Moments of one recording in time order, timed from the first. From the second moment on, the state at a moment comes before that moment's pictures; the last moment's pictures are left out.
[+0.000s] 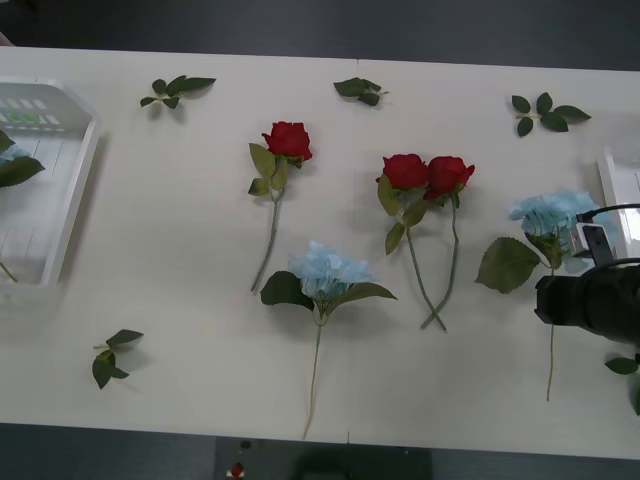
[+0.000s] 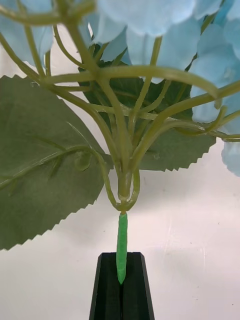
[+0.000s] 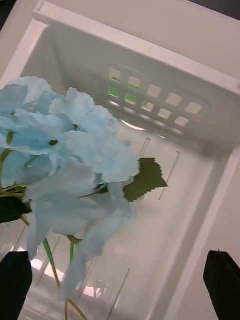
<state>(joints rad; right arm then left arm) 0.07 -0.57 -0.10 -1.96 -0.66 1.27 1.45 -0.60 1.13 -0.12 -1.16 1.00 1.06 -1.29</state>
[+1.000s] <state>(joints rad) -0.20 -0.55 -0.23 -1.92 -1.50 1.37 1.71 -0.60 0.91 -0.06 -1.64 1.14 1.19 -1.04</state>
